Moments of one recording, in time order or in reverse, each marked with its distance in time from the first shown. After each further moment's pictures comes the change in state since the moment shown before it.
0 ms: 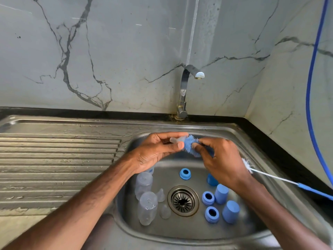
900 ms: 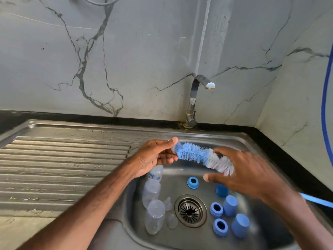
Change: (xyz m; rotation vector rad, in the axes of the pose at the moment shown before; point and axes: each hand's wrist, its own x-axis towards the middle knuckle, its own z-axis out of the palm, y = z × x) left_hand -0.003 0.003 -0.033 0.087 0.225 -0.108; right_hand -0.003 0.008 -0.034 -0.320 -0.303 0.089
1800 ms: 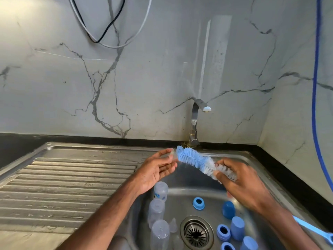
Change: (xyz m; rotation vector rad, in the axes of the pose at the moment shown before) left_hand 0.002 0.006 -0.005 -0.292 0.066 0.040; right_hand 0.011 0.007 0.014 0.533 0.243 0.004
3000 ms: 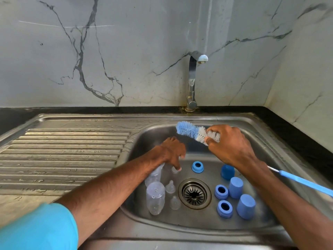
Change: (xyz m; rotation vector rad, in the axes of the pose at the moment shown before) left_hand 0.067 -0.084 0.011 2.143 -0.358 -0.065; right_hand 0.022 0.036 0.053 -0.195 0.046 0.088
